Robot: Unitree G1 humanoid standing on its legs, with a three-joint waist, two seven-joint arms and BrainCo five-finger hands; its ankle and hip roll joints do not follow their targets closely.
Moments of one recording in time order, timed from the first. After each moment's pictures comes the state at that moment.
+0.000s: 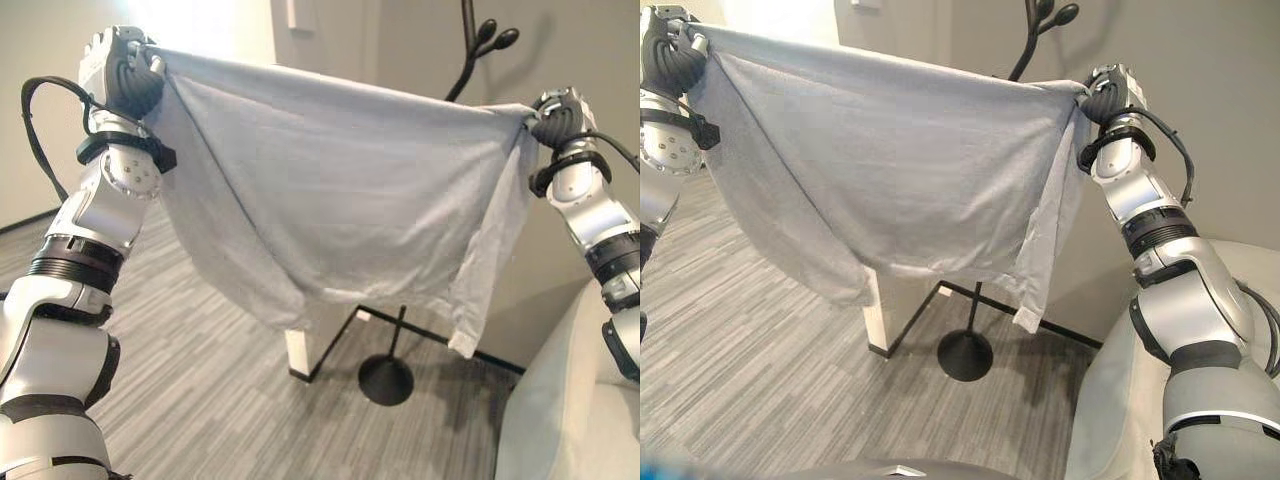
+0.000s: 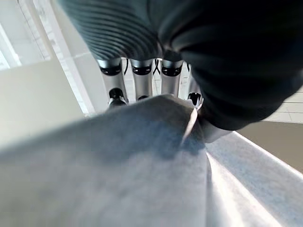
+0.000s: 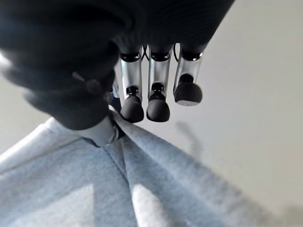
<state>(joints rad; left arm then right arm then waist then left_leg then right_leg) -1.05 0.97 -0.47 0.66 0.00 -0.06 0.49 -1.14 -0.73 0.56 0.87 0.08 0.02 -0.38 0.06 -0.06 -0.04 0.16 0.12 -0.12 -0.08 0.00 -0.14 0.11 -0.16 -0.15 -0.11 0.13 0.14</state>
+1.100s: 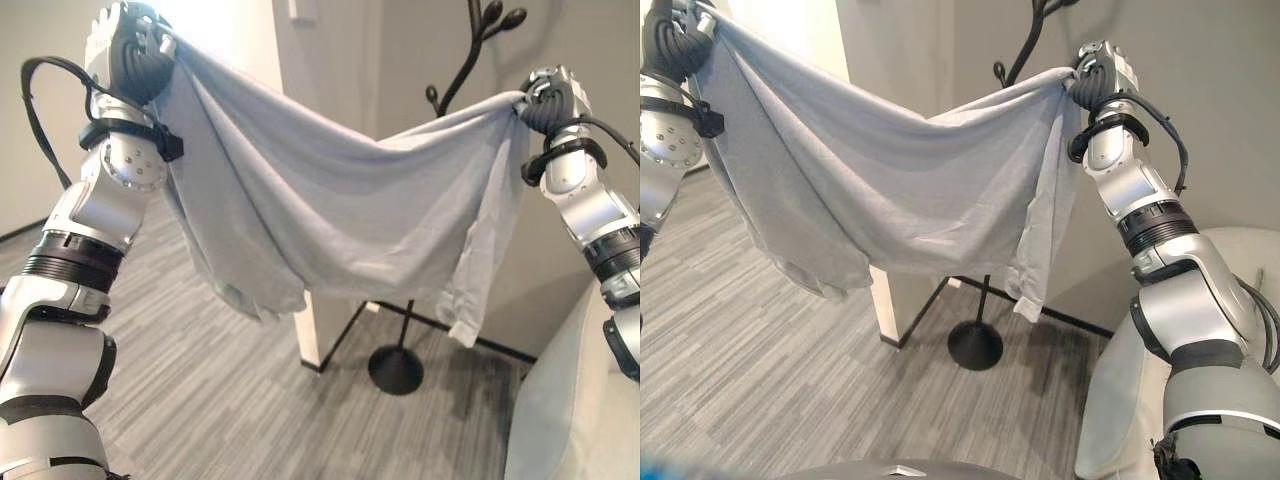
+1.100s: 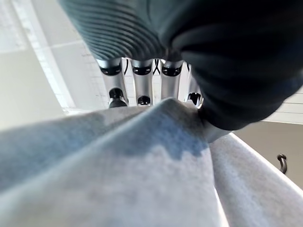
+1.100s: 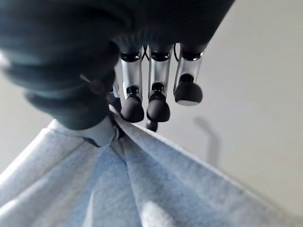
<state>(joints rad) -1.07 0.99 -0.46 0.54 0.00 -0.07 0.47 -1.14 -0.75 0.52 0.74 -0.01 0.05 -0.39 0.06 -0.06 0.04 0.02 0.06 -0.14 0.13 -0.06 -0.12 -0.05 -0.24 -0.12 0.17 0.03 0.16</state>
